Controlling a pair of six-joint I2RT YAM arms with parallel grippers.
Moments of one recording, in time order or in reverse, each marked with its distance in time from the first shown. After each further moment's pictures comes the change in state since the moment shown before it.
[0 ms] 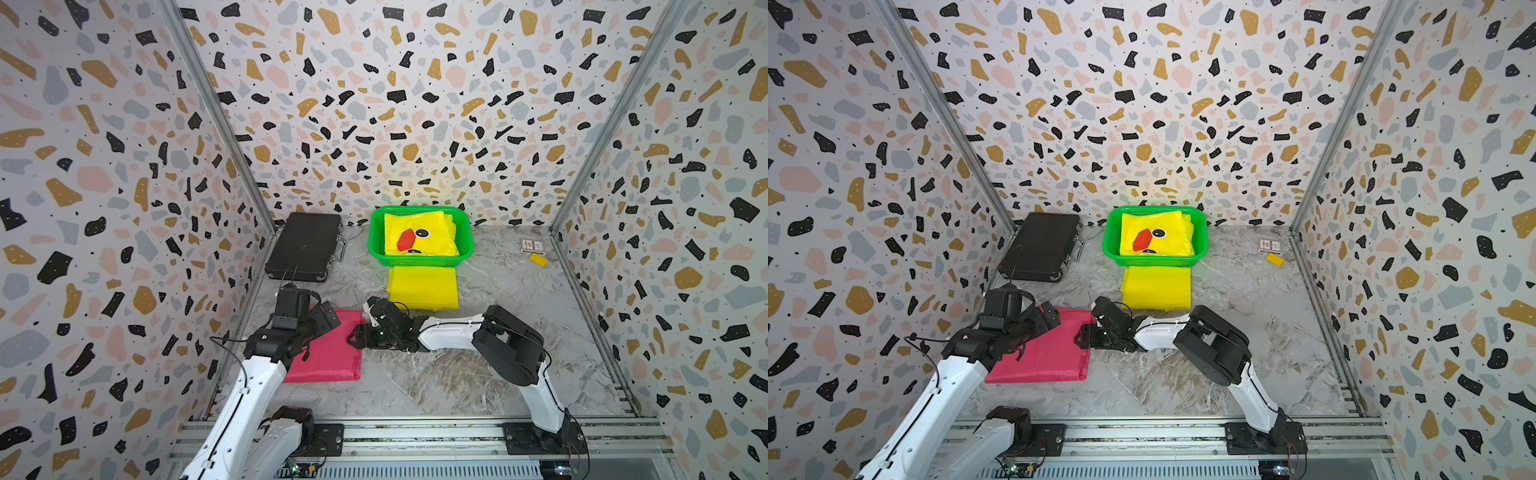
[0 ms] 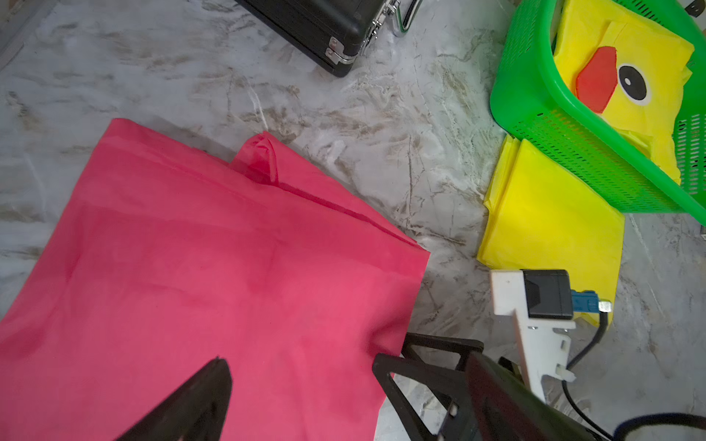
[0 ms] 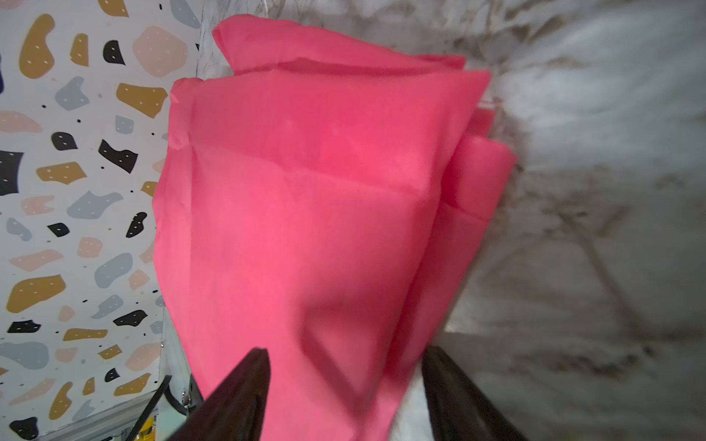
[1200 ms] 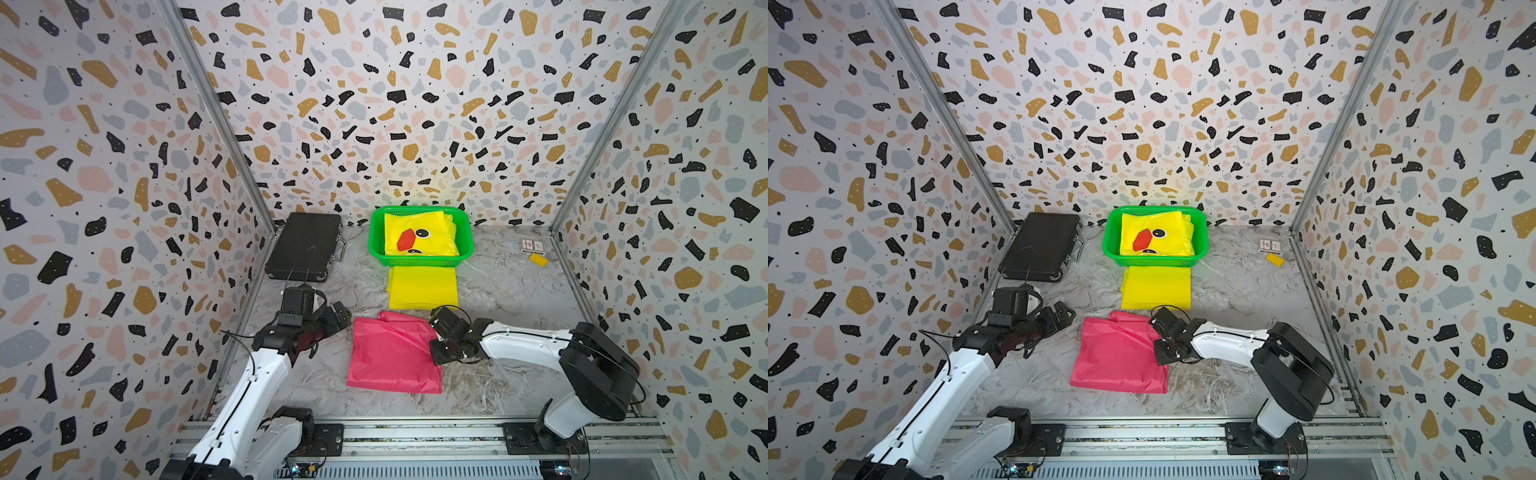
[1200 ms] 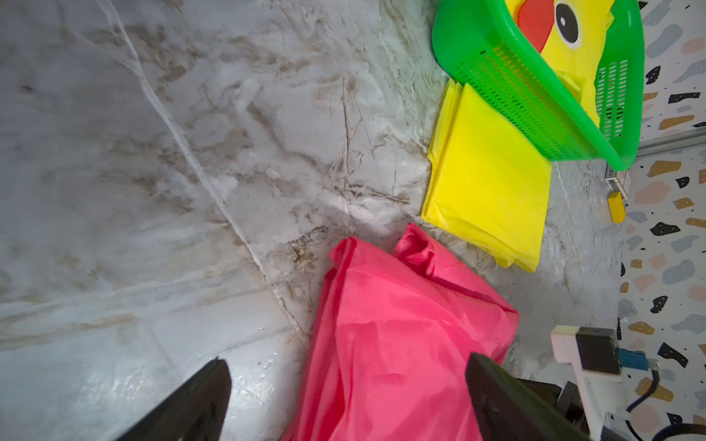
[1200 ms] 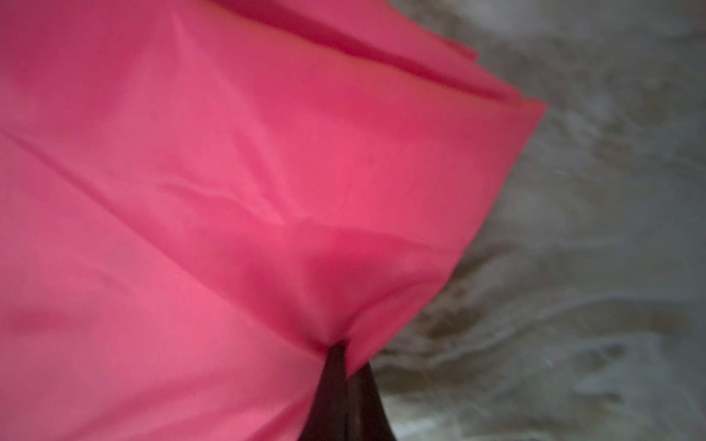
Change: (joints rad) left arm 0.000 0.080 -0.055 0.113 0.258 -0.012; right arm -0.176 -0.583 -0.523 -0.563 0.275 -0.373
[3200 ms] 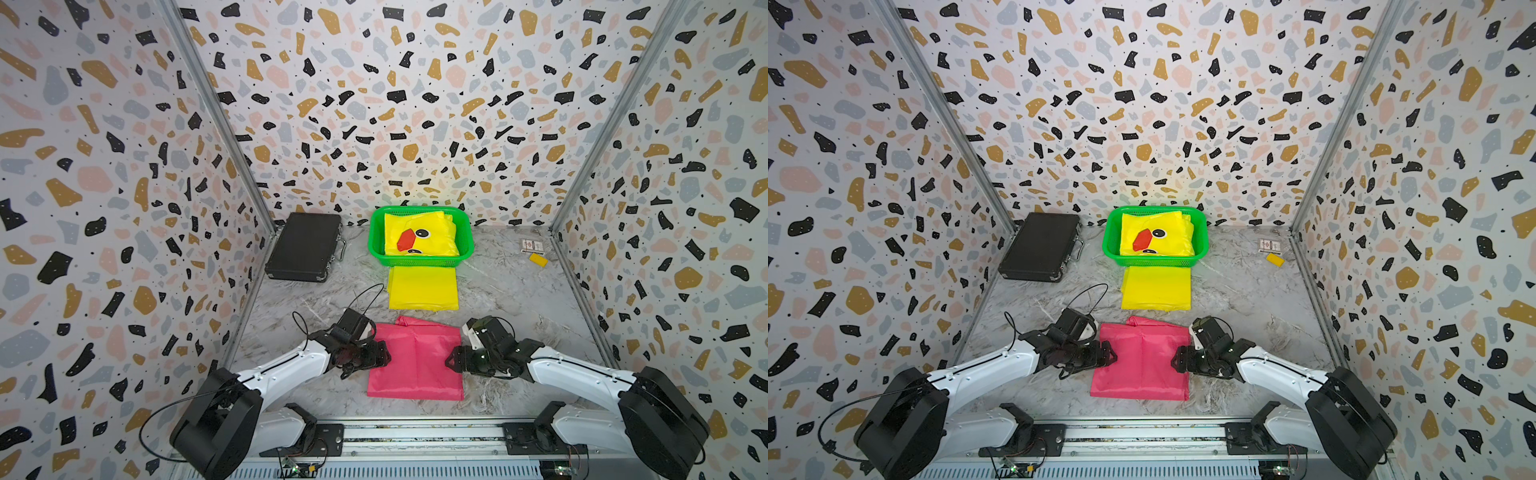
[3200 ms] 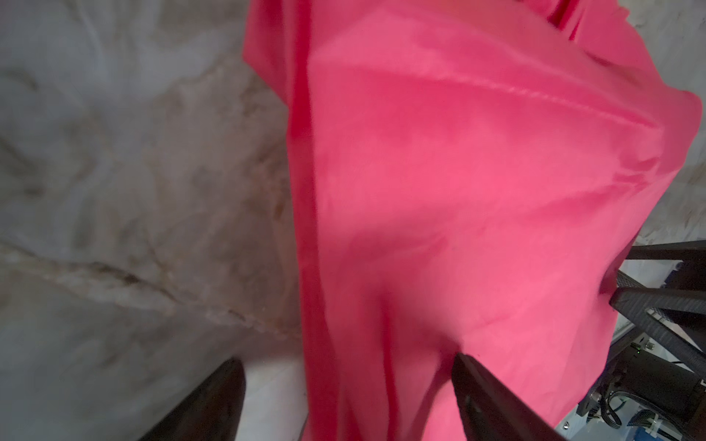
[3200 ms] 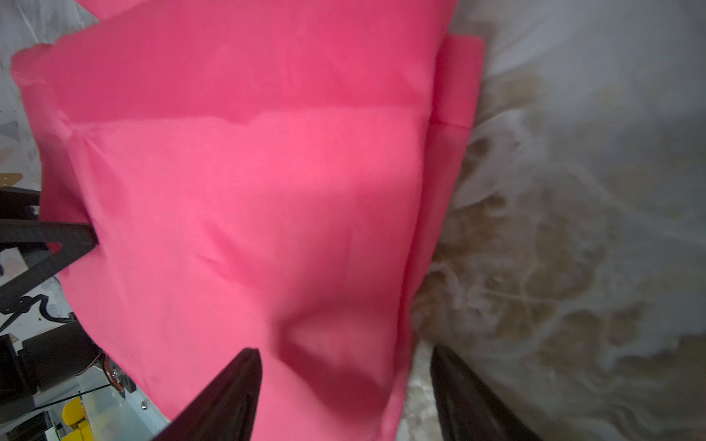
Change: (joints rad) left arm -0.435 0.295 -0.182 0.249 0.074 -0.055; right arm -0.185 -0.339 -0.342 0.176 -0.315 0.192
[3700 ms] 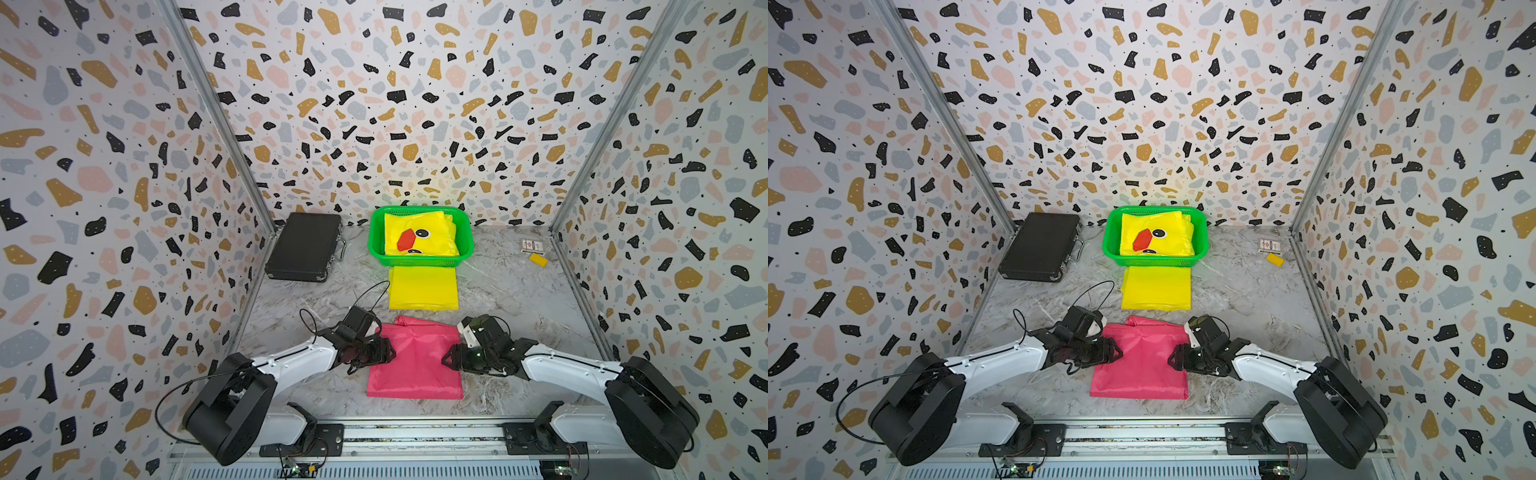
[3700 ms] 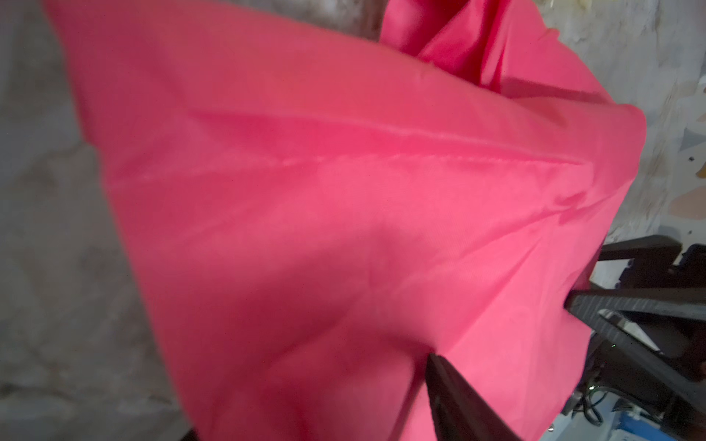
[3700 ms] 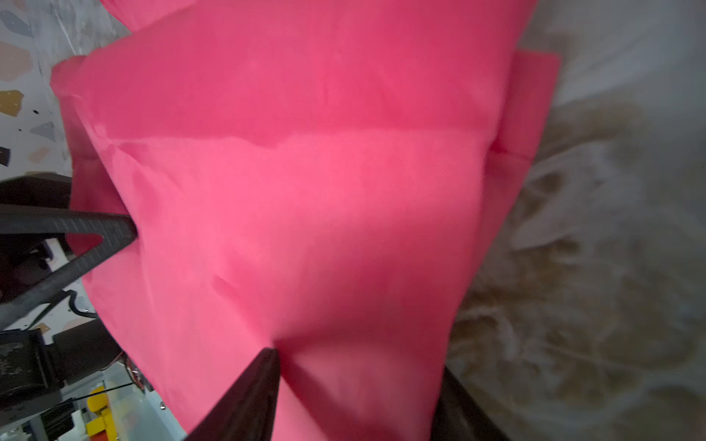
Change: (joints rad) left arm -0.019 0.094 0.008 0.136 0.039 0.002; right arm 0.003 0.075 -0.001 0.110 -0.032 0.017
